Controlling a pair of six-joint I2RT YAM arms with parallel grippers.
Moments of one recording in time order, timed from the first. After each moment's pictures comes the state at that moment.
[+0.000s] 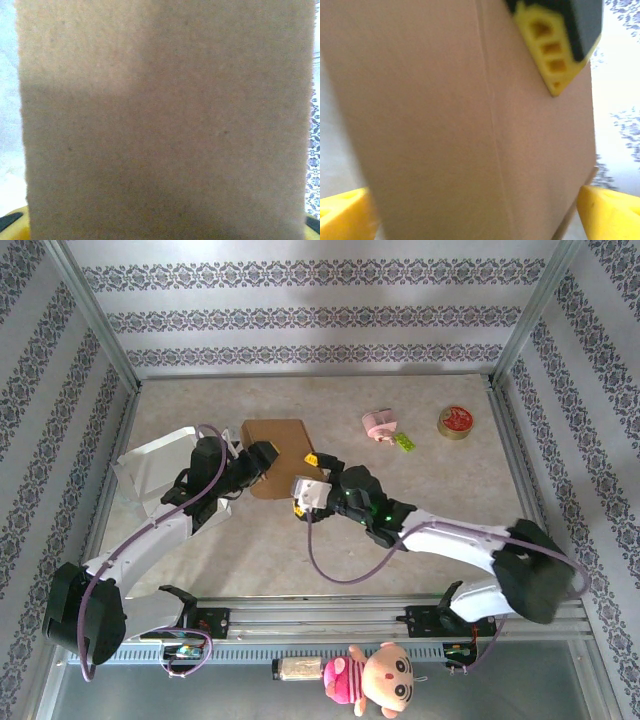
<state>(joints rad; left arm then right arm) -0.36 1.17 0.73 0.03 0.29 -1.09 0.87 1.43 0.72 0.41 0.01 -0.80</state>
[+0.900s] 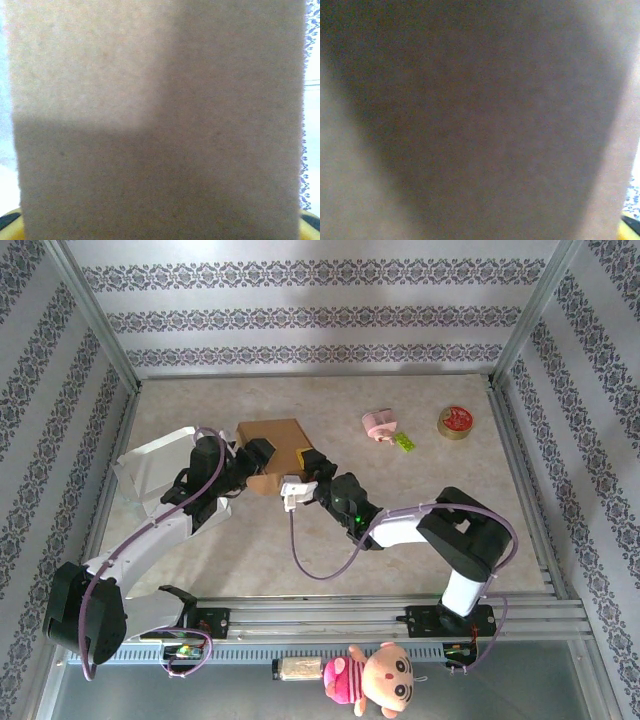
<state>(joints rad) -0.35 1.18 0.73 0.03 0.27 -1.21 0.87 1.74 0.69 0.99 0.20 -1.10</state>
